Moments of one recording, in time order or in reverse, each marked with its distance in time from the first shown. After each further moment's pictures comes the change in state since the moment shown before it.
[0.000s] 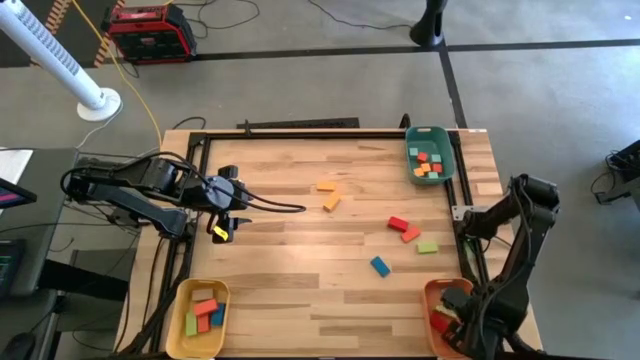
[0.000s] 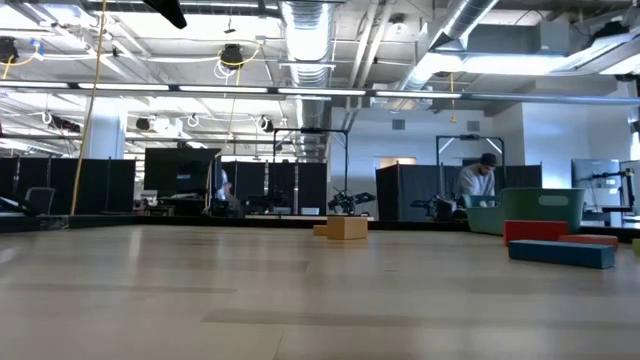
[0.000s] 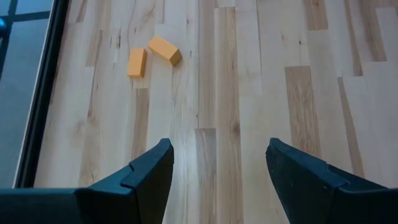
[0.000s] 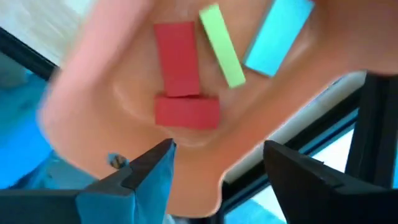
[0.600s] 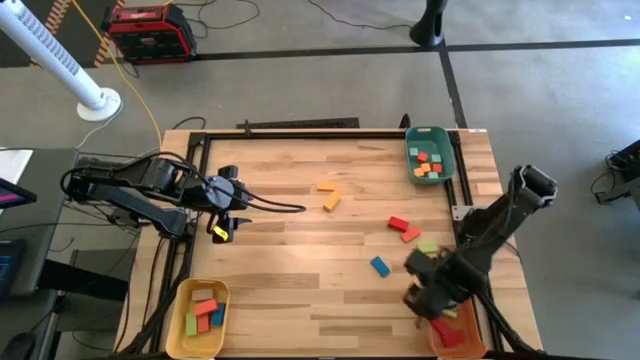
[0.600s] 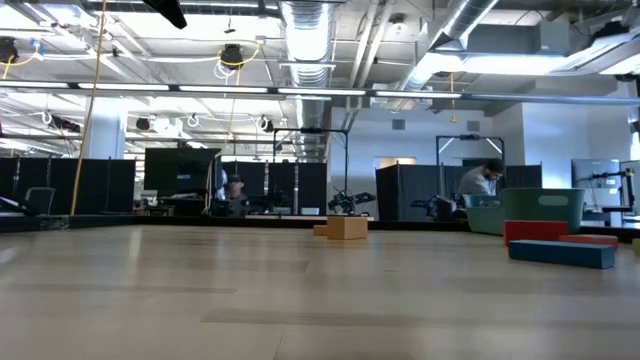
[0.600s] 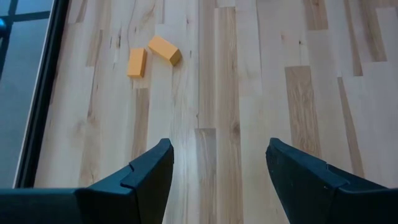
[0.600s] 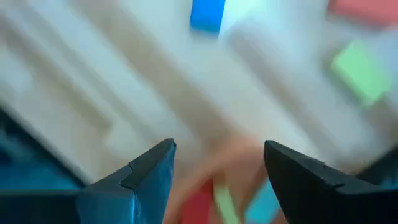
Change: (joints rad) left arm 0.000 0.000 0.000 0.000 0.000 0.000; right arm -0.348 -0.075 0.000 -0.080 0.253 -0.442
